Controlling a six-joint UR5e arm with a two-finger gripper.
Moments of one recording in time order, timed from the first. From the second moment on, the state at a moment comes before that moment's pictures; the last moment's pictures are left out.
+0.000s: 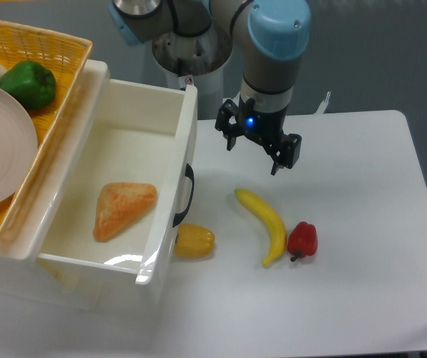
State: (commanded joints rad) arm 2.57 -1.72 -1.53 -1.42 1.48 1.10
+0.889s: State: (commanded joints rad) arm 2.60 -1.80 -1.55 -1.42 1.51 1.06
